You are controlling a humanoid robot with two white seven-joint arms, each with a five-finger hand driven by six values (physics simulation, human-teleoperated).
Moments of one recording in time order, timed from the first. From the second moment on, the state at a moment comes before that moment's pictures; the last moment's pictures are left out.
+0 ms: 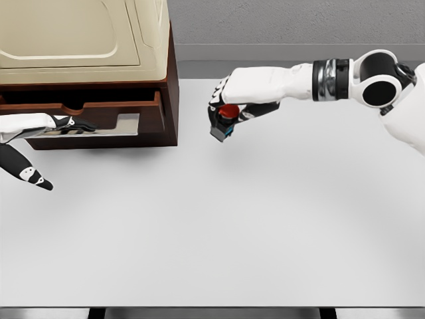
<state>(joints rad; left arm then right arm) -0.91 1.35 -1.05 -1.77 0.62 -0.11 -0.61 -1.08 -0.58 0.96 -1.36 0.11 -0.60 0.61</state>
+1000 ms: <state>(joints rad) -0.88 1.39 -1.05 -1.77 0.63 -0.18 -0.61 -1.14 -0.58 1.00 -1.37 0.07 -0.60 0.61</state>
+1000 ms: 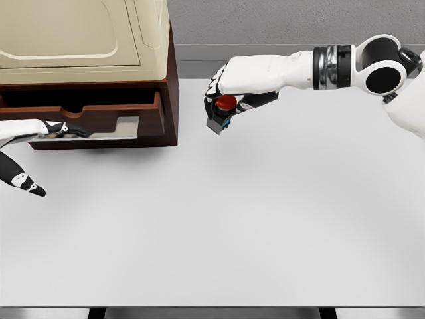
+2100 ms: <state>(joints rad) -0.83 1.39 -1.05 -1.76 0.61 -0.24 -0.61 -1.17 -0.59 1.00 -1.43 0.03 -0.60 0.61</state>
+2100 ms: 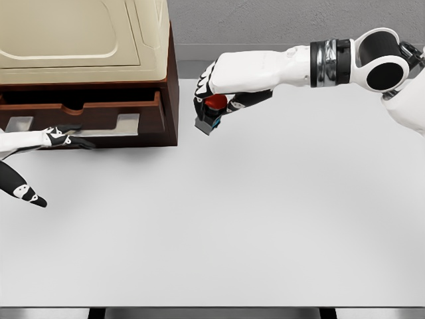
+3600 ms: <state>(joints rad) -0.82 1.47 -1.02 -1.77 0.61 -0.54 -0.61 -1.19 -0.60 0.99 -1.43 0.03 -0.60 0.61</state>
